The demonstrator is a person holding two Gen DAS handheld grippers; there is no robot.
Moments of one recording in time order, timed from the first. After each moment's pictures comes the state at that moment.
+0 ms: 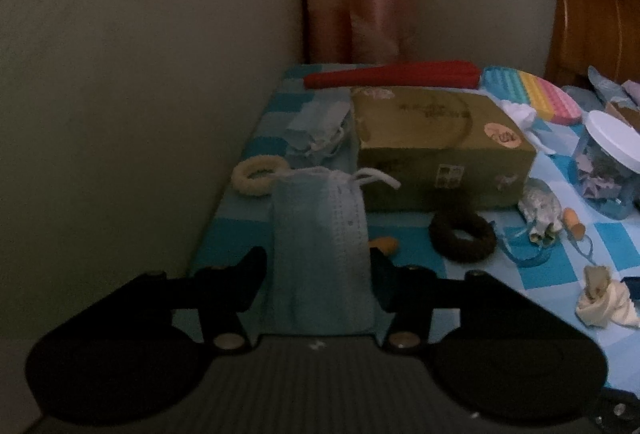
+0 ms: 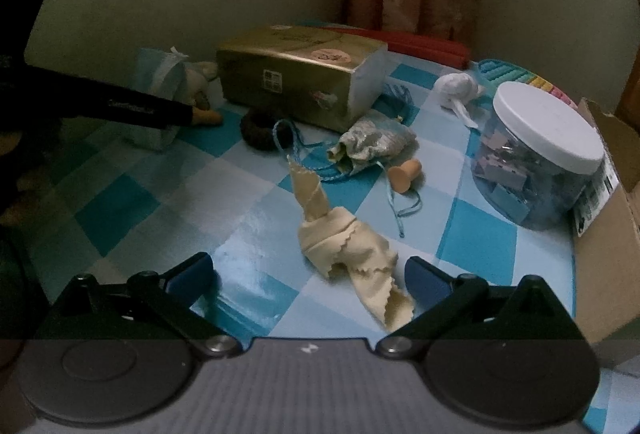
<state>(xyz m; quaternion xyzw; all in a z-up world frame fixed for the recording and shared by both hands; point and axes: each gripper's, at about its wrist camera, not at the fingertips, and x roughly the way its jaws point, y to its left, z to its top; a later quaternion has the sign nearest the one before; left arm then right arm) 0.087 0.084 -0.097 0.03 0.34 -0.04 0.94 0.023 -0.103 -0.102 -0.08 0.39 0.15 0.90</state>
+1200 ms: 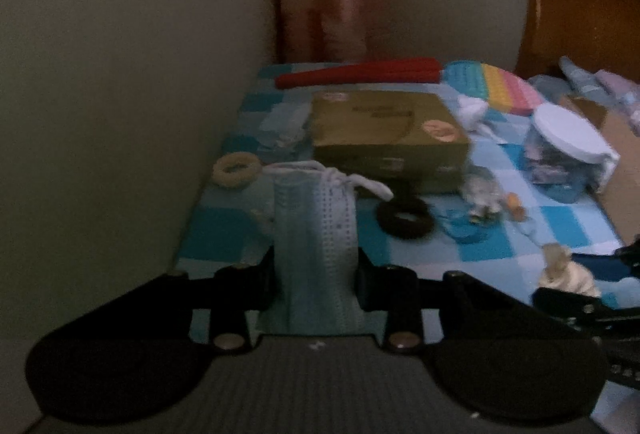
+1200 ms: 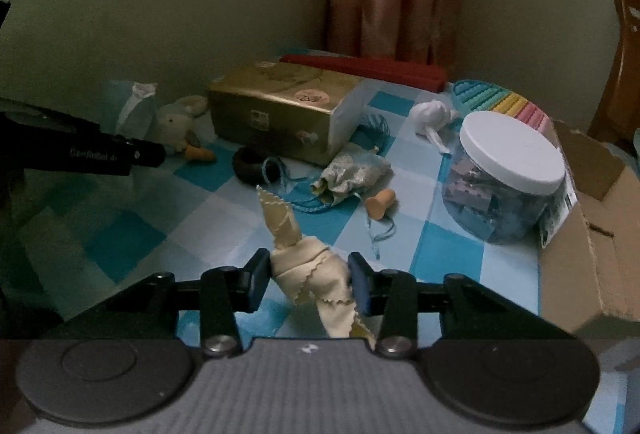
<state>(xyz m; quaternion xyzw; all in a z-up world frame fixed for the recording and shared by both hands) 0.053 0.074 -0.068 0.03 0.36 -0.07 0.93 0.007 -0.105 -0.073 -0.06 0.37 0.12 0.92</state>
